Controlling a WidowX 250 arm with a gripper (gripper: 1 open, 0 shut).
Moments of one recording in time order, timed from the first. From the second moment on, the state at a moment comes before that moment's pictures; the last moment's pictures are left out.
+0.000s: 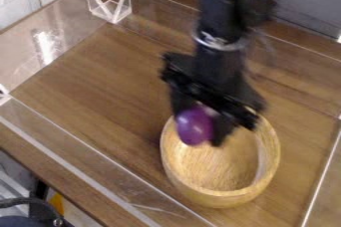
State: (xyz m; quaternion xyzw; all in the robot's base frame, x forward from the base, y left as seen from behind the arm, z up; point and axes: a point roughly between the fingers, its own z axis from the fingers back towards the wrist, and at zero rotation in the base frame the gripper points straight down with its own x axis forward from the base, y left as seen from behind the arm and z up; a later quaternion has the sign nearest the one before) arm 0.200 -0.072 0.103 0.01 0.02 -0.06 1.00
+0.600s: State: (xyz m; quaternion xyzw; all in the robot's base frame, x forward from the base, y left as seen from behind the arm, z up) arm 0.189 -0.095 0.092 0.01 0.02 -0.08 1.00
